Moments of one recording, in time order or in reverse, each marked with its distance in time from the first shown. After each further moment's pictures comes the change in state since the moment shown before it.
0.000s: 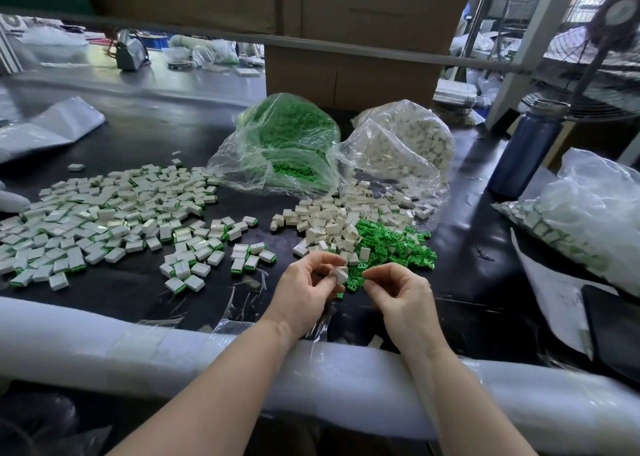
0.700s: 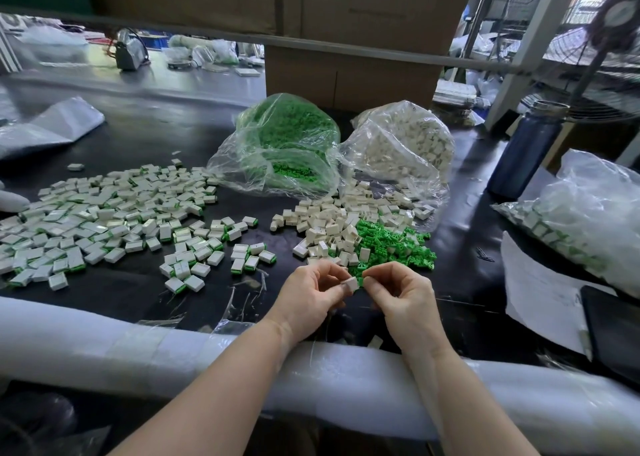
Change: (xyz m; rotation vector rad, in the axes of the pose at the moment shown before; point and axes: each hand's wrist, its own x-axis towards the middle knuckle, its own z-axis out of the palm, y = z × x) left_hand 0.001 0.000 0.001 0.073 -0.117 -0.029; right_hand -0.002 -0.006 -0.002 0.071 -0.008 -0.002
